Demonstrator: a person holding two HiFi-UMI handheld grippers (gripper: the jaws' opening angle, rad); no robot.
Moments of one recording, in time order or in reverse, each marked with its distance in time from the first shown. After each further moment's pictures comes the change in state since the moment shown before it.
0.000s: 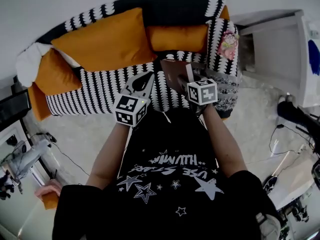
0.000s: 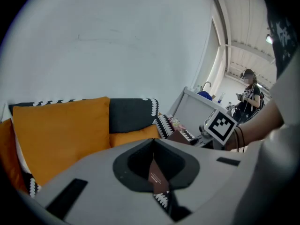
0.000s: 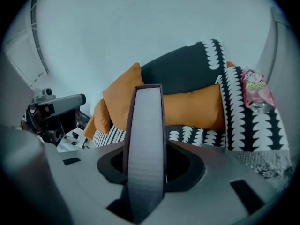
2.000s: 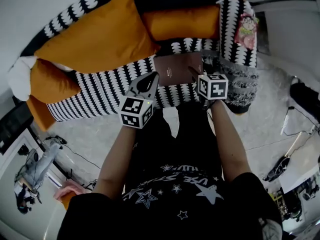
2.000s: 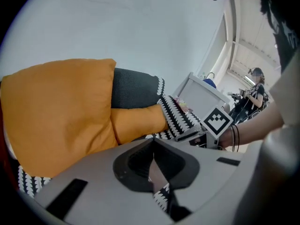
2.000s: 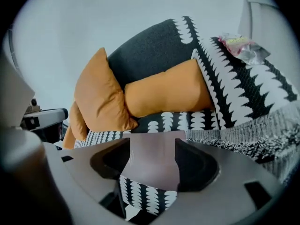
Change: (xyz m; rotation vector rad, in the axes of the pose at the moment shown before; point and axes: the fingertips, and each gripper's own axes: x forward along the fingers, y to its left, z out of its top) left arm 0.057 0.044 -0.094 -0.061 0.152 -0.051; right arm 0.076 -0.075 -0.046 0.174 -0.013 -0.175
